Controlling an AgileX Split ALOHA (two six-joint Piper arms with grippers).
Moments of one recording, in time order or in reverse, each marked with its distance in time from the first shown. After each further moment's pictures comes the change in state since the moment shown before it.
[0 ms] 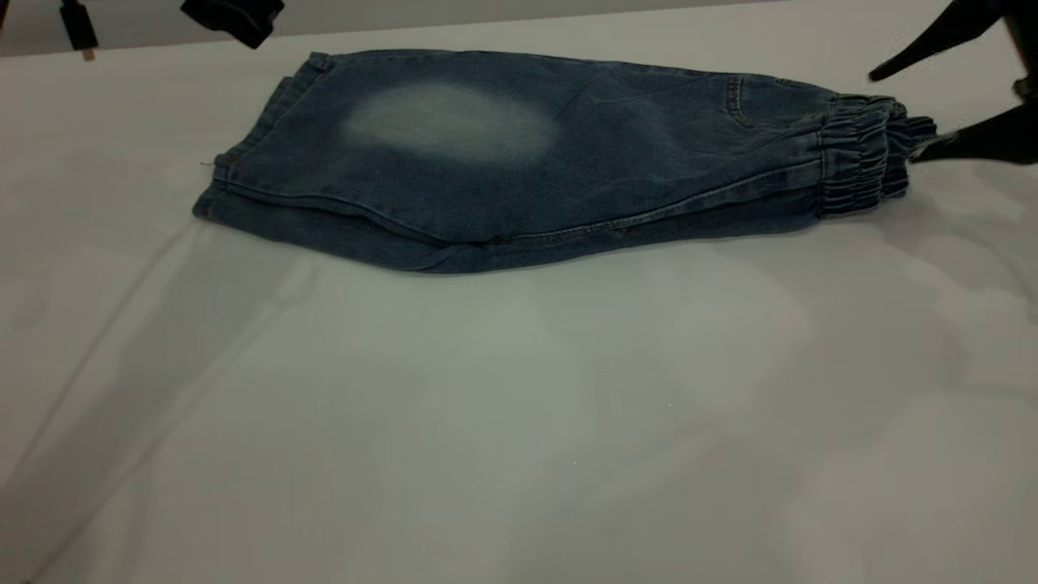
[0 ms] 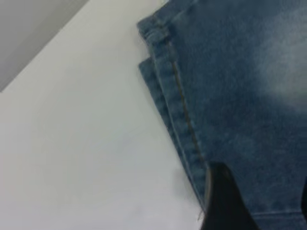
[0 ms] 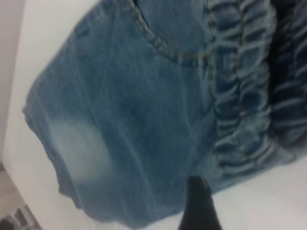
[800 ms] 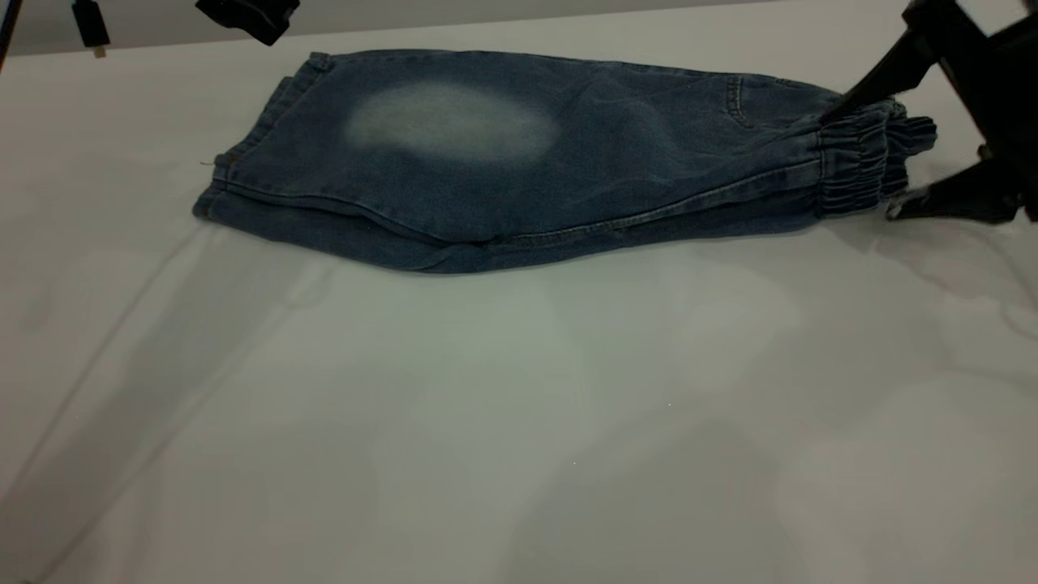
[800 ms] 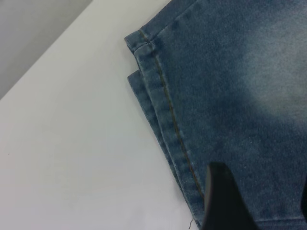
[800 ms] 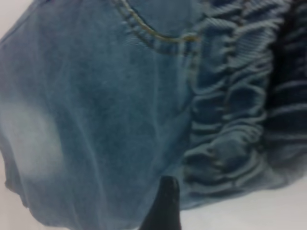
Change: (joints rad) left arm -0.020 -0.001 0.000 -0.003 -0.008 0.002; right arm 0.054 0.086 0.000 0.103 -0.075 -0.222
